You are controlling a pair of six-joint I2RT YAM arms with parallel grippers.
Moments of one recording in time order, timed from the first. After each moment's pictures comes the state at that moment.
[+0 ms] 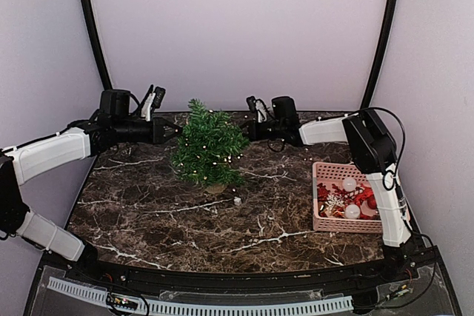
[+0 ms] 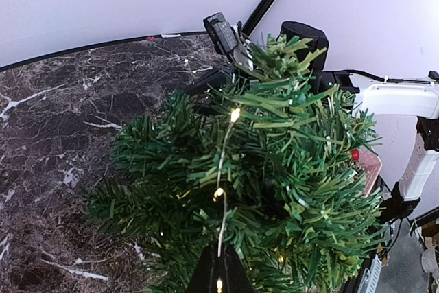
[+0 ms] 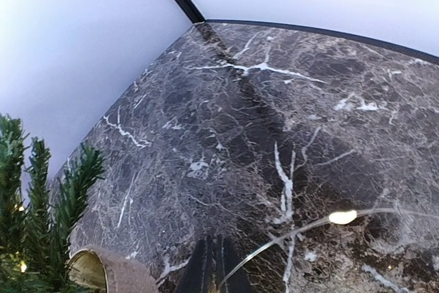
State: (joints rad) left arm -0.36 1.35 0.97 -0.09 0.57 -0.25; right arm 0.56 2.35 1.69 0.27 -0.59 0.35
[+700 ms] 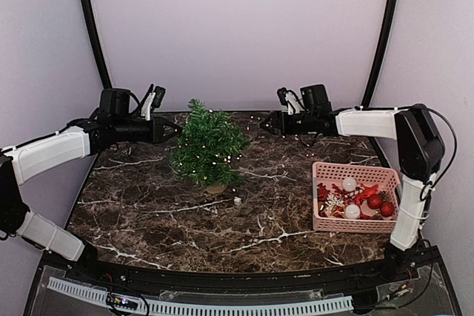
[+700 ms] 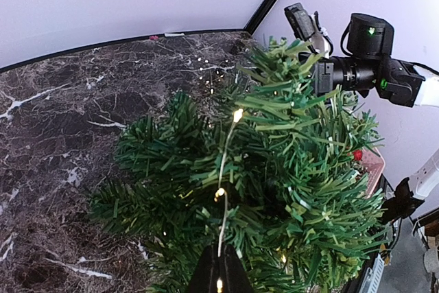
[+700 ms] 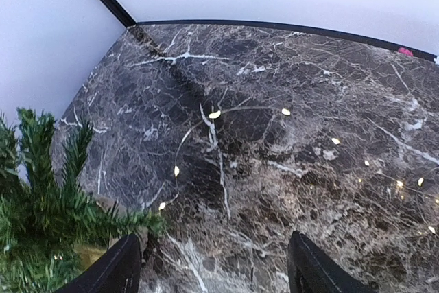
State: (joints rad) left arm -0.36 1.35 0.98 -0.12 0.56 -0.24; right arm 0.48 1.95 1.39 0.01 -0.41 0.29
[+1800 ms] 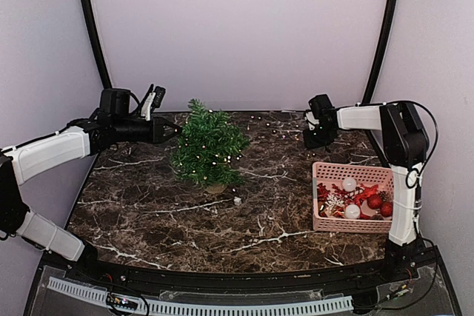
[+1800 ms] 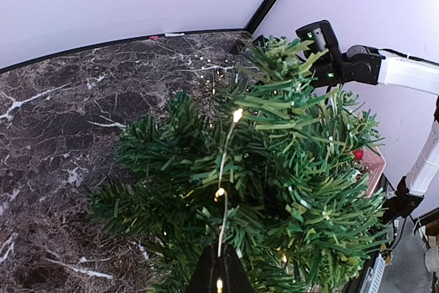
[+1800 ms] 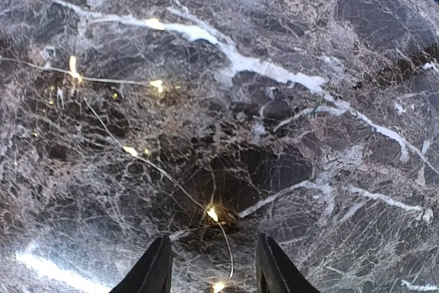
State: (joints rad) left arm -0.36 1.35 0.98 -0.12 0.55 -0.24; right arm 0.32 2.13 1.54 -0.42 0.12 0.03
